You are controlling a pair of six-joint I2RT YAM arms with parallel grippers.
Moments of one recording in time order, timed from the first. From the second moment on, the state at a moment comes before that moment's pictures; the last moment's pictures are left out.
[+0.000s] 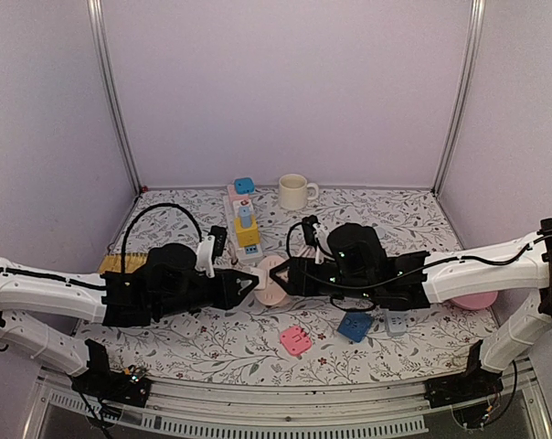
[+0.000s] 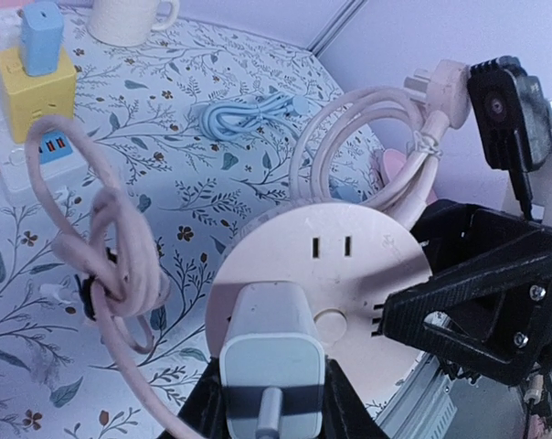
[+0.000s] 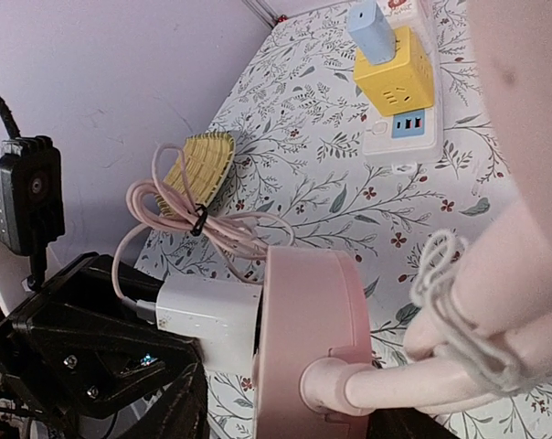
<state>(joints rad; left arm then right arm) -1.11 1.20 0.60 0.19 -0.23 -0.75 1.13 1.52 0.93 0.15 0.11 0.81</state>
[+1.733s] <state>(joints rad) -1.14 1.16 0.62 0.19 -0.26 -0.73 1.10 1.48 0.92 0.11 0.12 0.85</state>
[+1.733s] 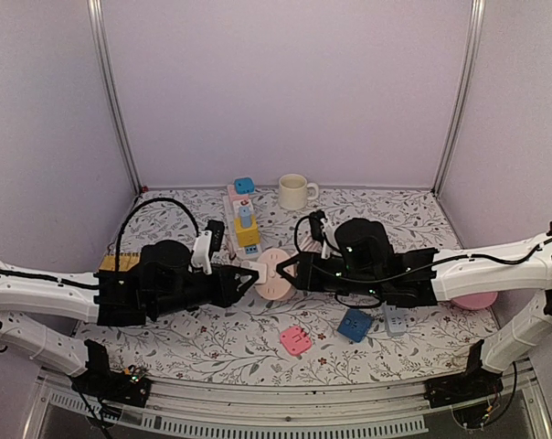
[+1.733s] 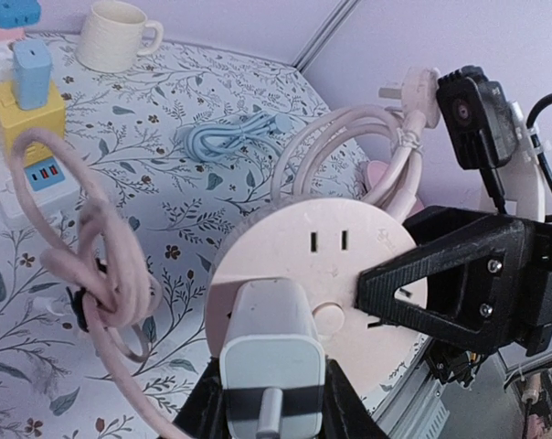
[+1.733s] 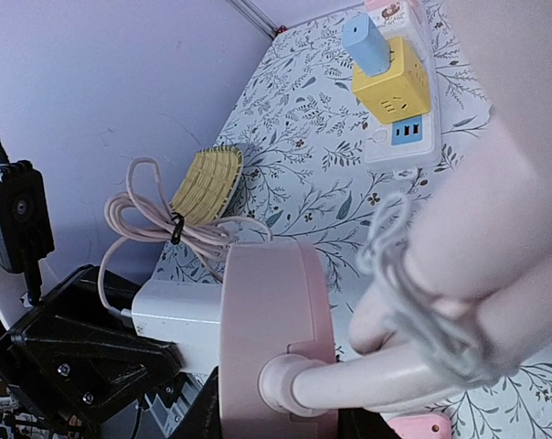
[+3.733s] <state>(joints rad) -1.04 1.08 0.81 -0.05 -0.20 -0.75 1.02 1.63 0.96 -0.03 0.10 0.73</state>
